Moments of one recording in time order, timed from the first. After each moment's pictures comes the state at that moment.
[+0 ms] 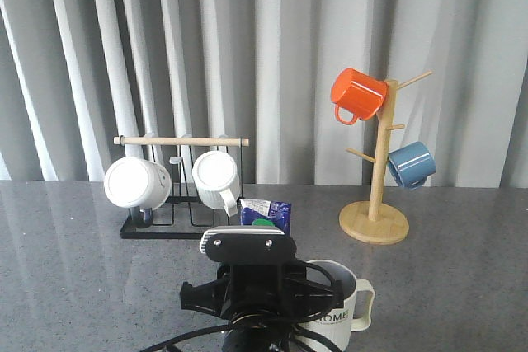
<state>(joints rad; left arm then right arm) -0.98 1.90 -1.26 -1.35 -0.96 0.93 -0.08 0.73 -0.40 -0.10 -0.22 0.07</state>
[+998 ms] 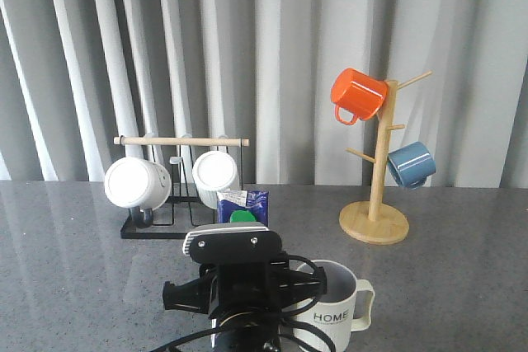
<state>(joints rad) -0.98 1.90 -1.26 -1.35 -1.09 0.90 -0.08 0.73 -0.40 -0.10 -0.22 0.07</state>
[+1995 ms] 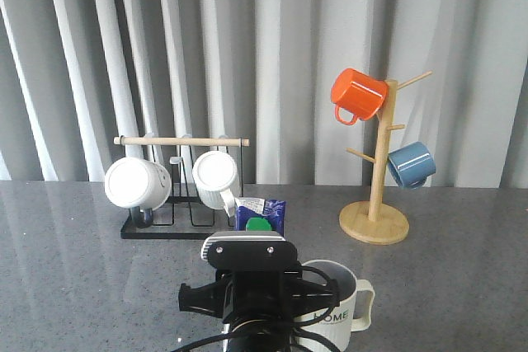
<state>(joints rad) -0.98 1.94 -1.27 -1.31 -1.05 0.90 -0.08 0.73 -0.40 -0.10 -0.22 0.07</state>
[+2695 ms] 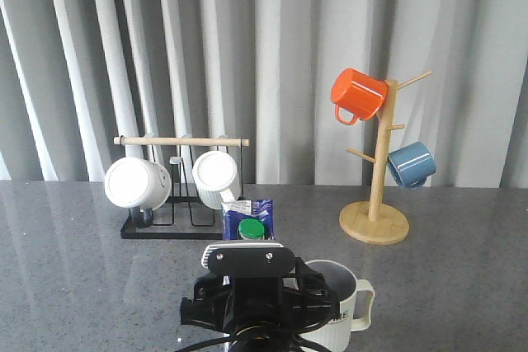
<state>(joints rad) -0.98 1.94 -1.27 -1.39 -0.98 0.92 -0.08 0.73 -0.40 -0.10 -0.22 0.07</state>
